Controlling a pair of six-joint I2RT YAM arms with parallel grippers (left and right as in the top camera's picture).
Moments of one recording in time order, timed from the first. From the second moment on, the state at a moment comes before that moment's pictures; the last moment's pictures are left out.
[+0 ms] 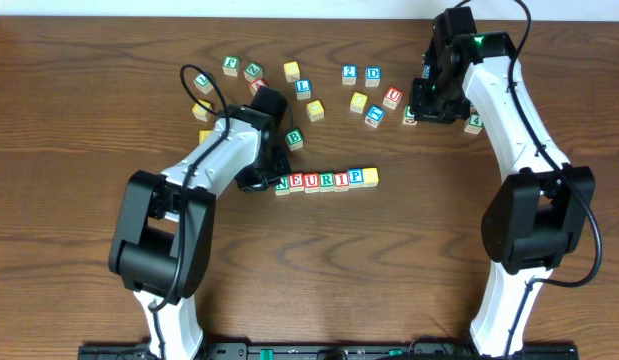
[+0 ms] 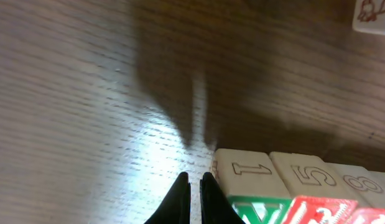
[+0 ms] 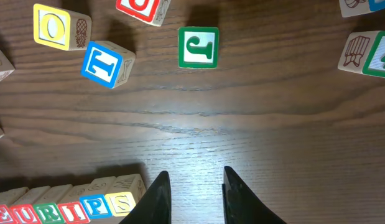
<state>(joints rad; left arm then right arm) -0.35 1.99 1.35 -0.89 0.07 -0.64 0.14 2.11 1.92 -1.20 -0.07 0.24</state>
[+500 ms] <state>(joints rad) -0.35 1.99 1.35 -0.88 0.07 -0.64 0.14 2.11 1.88 -1.22 -0.07 0.24</state>
